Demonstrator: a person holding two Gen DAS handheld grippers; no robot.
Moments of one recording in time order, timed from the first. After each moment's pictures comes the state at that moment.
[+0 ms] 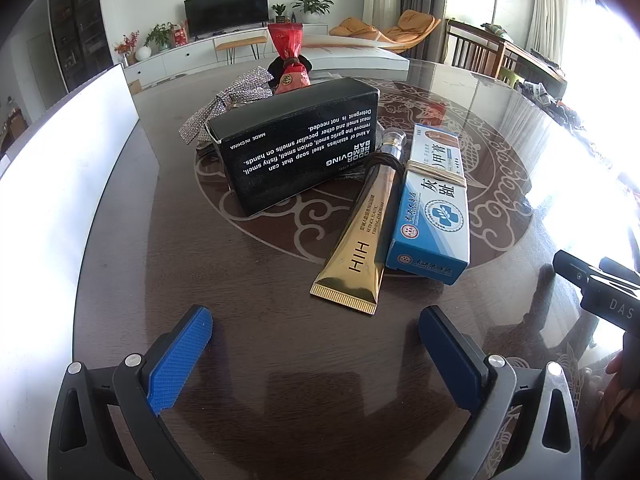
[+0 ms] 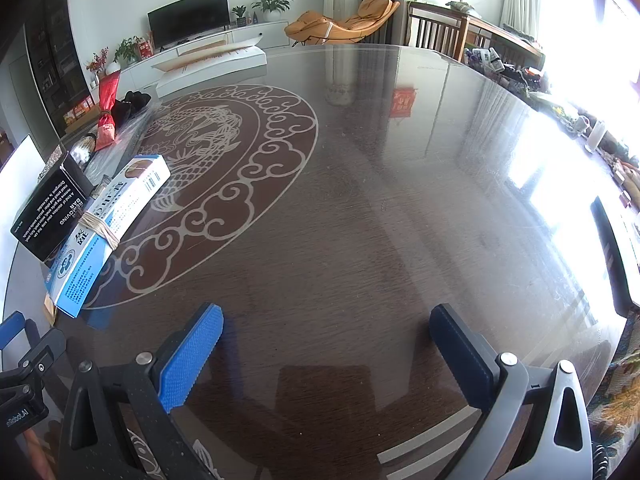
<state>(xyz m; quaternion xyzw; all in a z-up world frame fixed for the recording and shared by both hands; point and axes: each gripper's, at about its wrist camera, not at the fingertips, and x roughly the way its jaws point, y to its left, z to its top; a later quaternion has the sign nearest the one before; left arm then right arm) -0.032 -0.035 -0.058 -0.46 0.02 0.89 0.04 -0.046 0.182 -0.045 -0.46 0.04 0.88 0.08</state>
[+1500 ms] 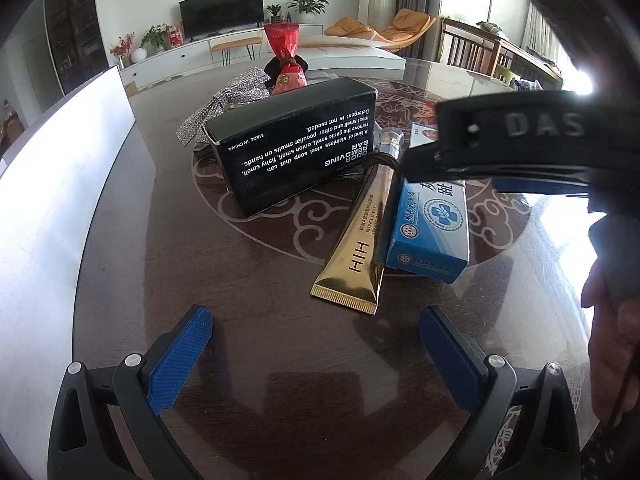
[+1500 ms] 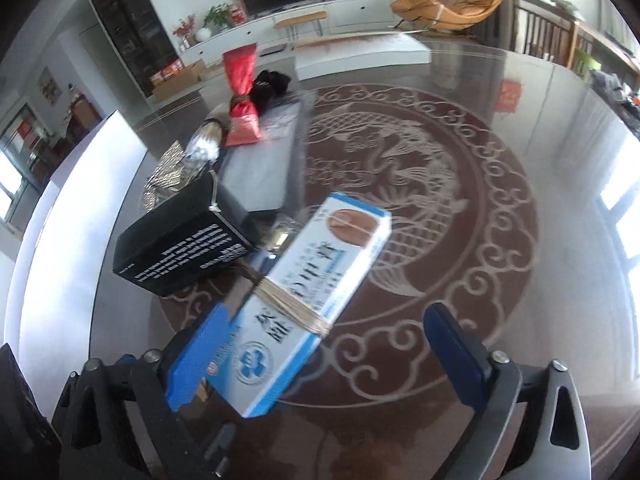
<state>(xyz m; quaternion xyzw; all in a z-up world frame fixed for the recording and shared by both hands) -0.031 -0.036 -0.056 -0.46 0.03 0.89 0.05 -0.131 0.066 -0.021 -0.51 0.05 0.85 -0.12</state>
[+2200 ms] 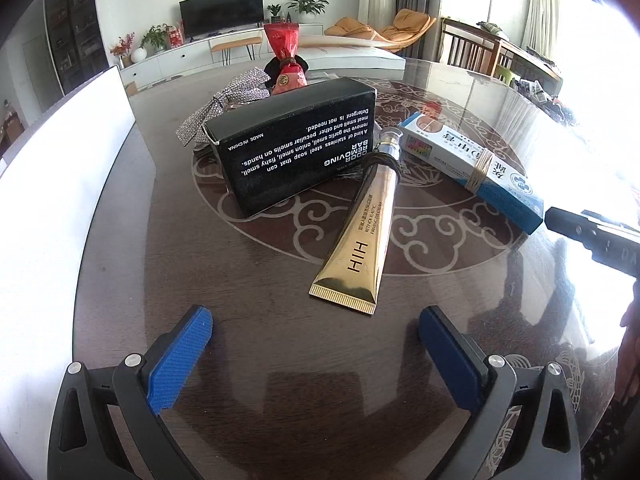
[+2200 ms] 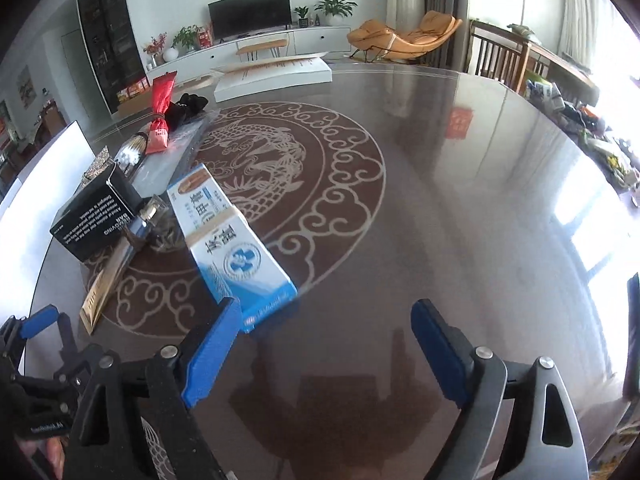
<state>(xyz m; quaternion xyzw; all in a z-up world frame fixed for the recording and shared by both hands) -0.031 -0.036 -0.056 -0.46 0.03 0.89 0.05 -0.071 0.172 -0.024 -0.45 0.02 0.89 -0.02</state>
